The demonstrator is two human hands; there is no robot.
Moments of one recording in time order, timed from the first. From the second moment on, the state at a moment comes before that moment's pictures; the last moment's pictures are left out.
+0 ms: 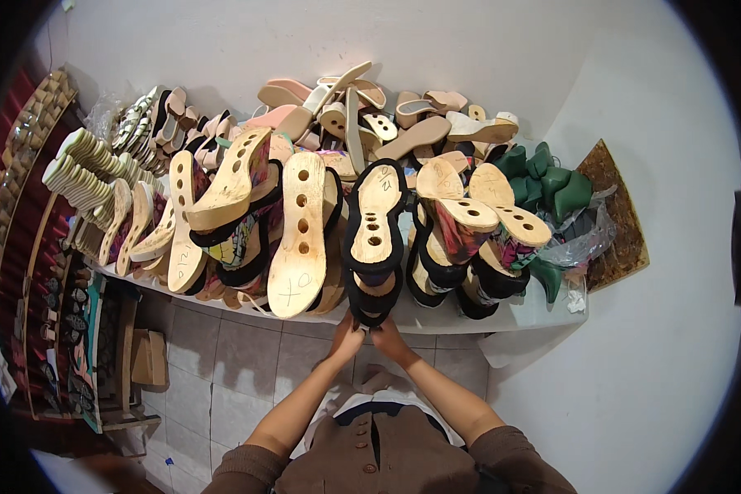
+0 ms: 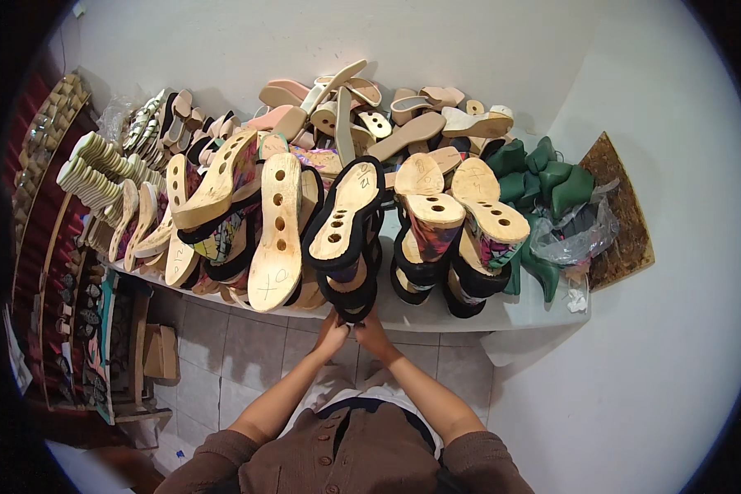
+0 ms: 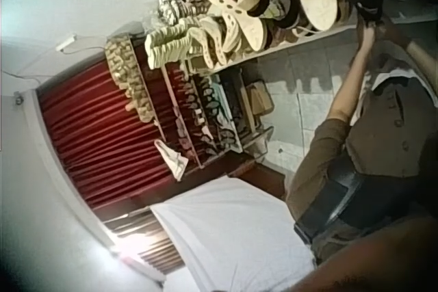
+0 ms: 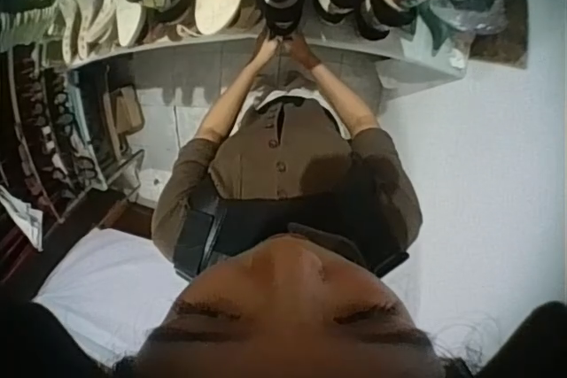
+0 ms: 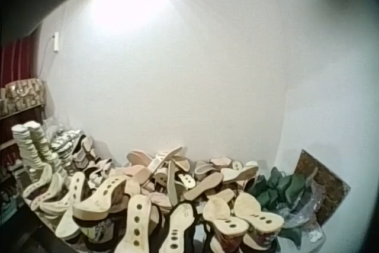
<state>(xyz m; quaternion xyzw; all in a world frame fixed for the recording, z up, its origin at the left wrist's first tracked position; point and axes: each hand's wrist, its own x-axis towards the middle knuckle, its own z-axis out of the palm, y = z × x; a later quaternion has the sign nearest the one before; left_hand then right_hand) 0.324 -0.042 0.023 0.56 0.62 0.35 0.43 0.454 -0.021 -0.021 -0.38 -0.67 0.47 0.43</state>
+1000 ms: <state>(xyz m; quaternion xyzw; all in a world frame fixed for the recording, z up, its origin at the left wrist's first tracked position) 0.431 -0.045 0.025 0.58 0.48 0.46 0.46 0.550 -0.037 -0.006 -0.58 -0.50 0.45 0.47</state>
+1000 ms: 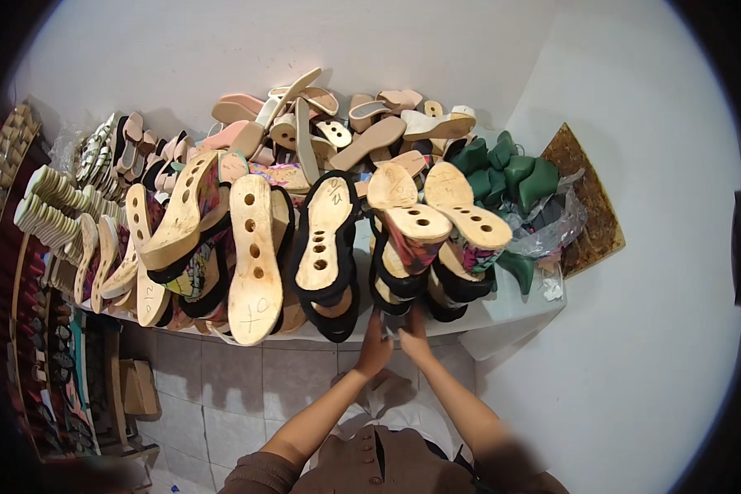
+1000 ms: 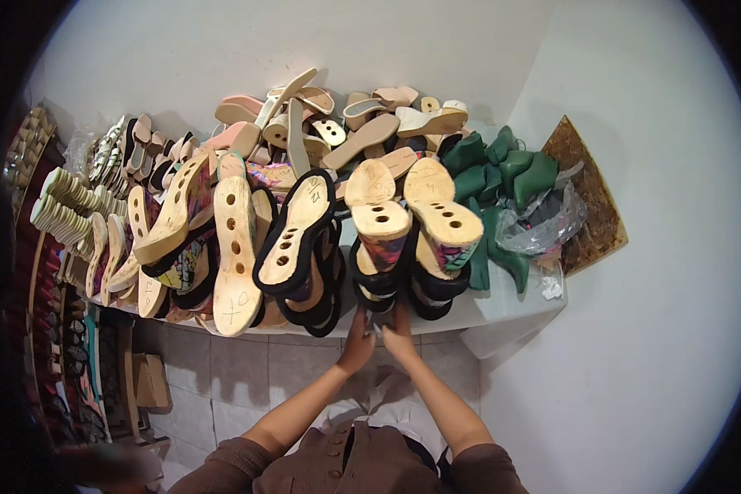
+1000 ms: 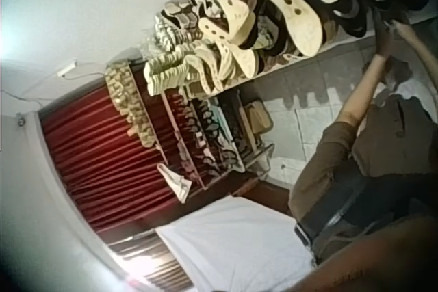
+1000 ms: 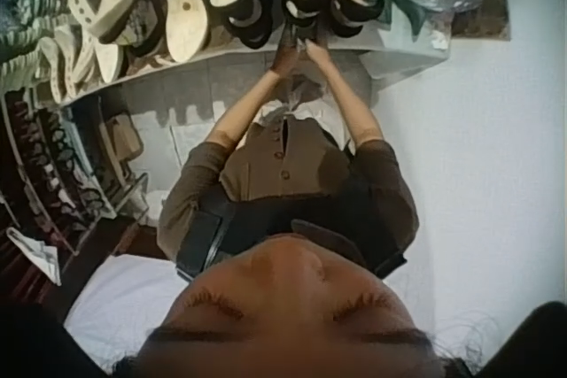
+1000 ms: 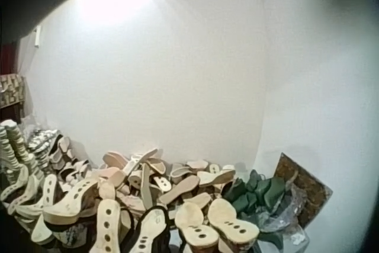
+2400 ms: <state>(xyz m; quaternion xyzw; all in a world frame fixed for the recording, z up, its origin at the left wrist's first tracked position) 0.483 -0.077 0.047 0.50 0.46 0.37 0.63 0.653 -0.056 0.039 -0.59 -0.31 0.40 0.63</state>
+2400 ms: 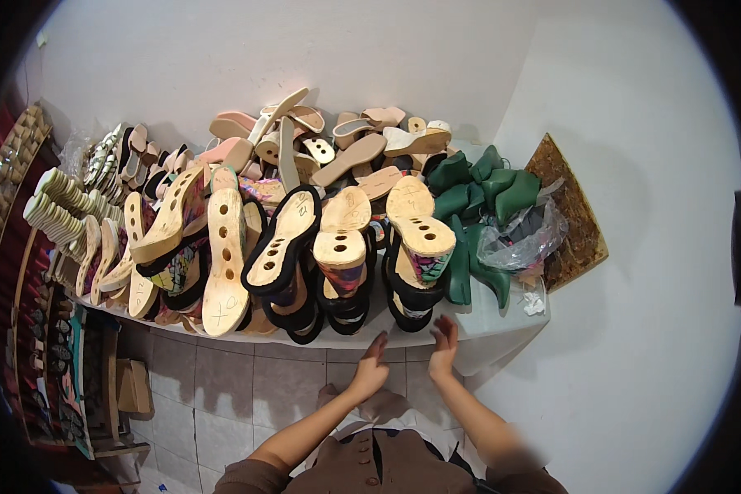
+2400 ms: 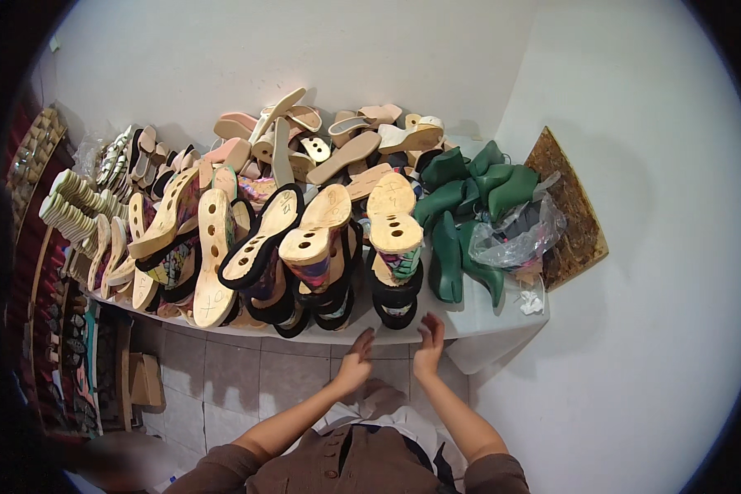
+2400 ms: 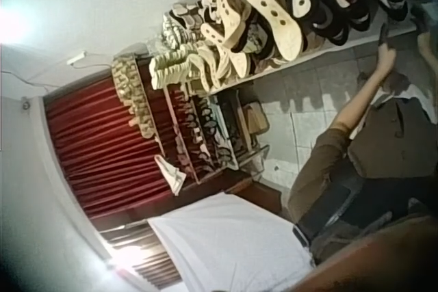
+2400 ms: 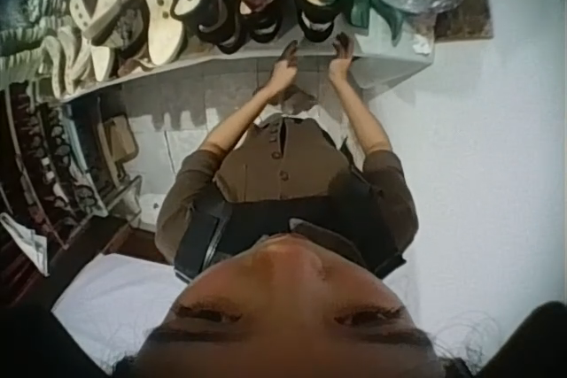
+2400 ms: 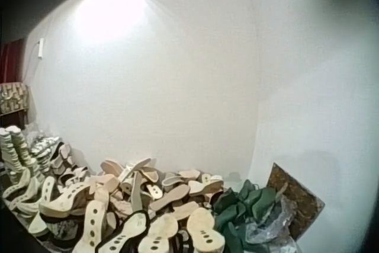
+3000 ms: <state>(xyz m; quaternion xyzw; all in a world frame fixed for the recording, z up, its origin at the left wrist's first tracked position) 0.520 -0.033 0.007 0.55 0.45 0.44 0.55 0.634 -0.007 0.055 -0.32 -0.18 0.69 0.62</state>
